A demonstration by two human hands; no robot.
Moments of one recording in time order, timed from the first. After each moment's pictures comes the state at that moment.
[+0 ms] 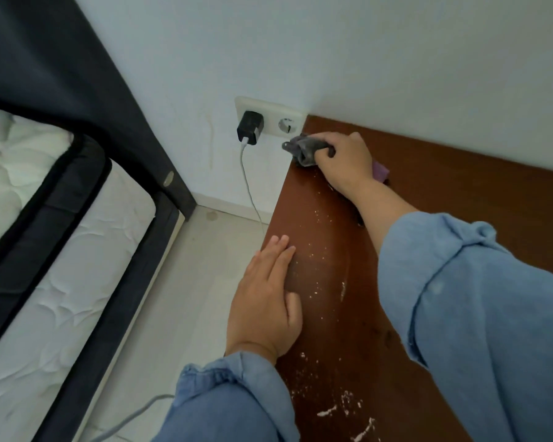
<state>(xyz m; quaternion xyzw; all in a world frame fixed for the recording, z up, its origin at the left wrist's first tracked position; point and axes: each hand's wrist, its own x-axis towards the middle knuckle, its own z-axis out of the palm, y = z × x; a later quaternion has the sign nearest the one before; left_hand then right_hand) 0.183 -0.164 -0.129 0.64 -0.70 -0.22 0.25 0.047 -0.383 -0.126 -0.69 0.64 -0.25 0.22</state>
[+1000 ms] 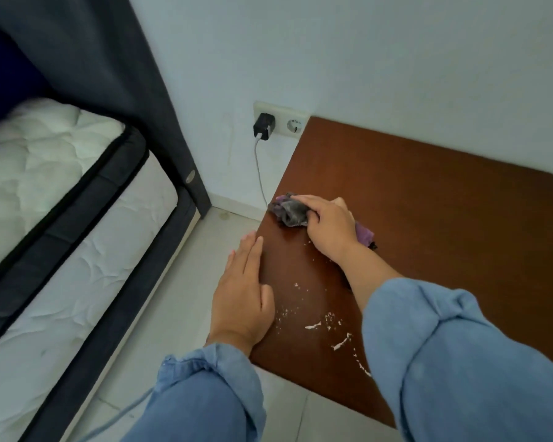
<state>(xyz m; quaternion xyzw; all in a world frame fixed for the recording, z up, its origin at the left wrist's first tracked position) 0.196 -0.075 -0.131 0.68 -0.66 -0.17 0.27 0.052 -0.209 -0.119 -0.72 0.62 -0.18 0.24</state>
